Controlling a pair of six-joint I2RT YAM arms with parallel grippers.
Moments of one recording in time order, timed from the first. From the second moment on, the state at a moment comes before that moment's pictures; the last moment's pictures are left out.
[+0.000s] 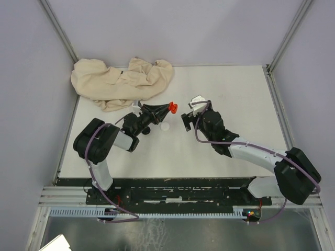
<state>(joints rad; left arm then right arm) -0.43 1.86 0.57 1.39 0.33 -1.83 0.71 1.29 0.69 0.36 0.30 -0.08</state>
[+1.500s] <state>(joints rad) -0.51 1.82 0.50 1.34 0.17 -1.92 0.83 1.60 0.80 0.59 0.47 -0.25</state>
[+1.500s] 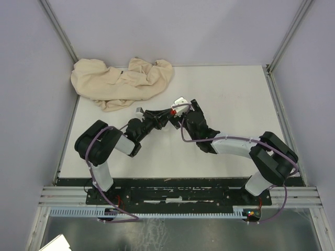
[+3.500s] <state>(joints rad) -0.48 1.37 0.30 0.50 0.13 -1.06 0.67 1.34 0.86 0.04 0.48 0.04</state>
